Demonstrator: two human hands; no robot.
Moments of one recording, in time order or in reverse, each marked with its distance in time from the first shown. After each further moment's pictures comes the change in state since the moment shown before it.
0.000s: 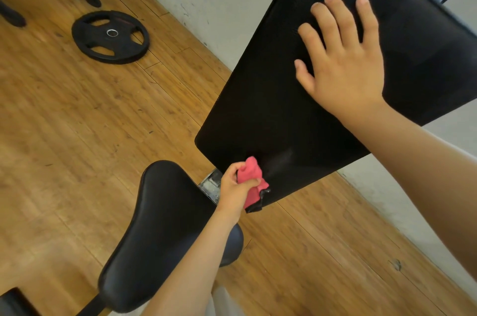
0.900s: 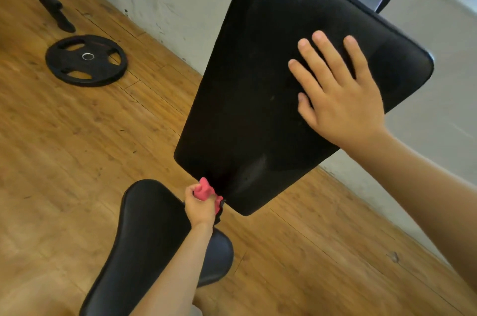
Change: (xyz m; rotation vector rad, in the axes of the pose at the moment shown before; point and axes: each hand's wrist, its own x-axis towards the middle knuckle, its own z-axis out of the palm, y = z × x) left_hand 0.019 -0.026 -0.019 0.081 0.401 0.009; right_hand -0.063 0.033 -0.010 -0.093 0.013 -0.067
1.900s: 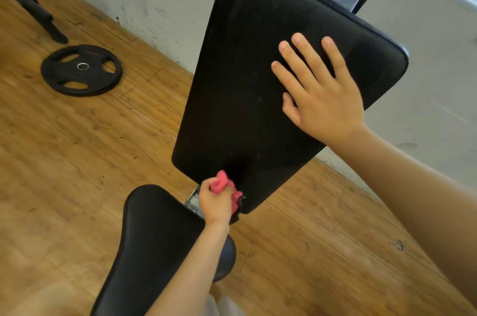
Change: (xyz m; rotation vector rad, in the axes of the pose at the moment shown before) left_hand -0.050 0.040 0.022 0.000 -0.116 0.063; right_hand 0.002 -0.002 0.000 -0.076 -0.009 0.019
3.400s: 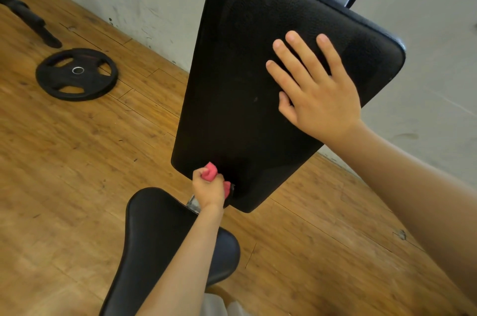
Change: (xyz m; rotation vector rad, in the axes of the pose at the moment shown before) left_hand 0.026 0.023 0.006 0.078 0.076 -0.001; right_hand 0.001 0.000 0.004 -0.024 0.038 0.004
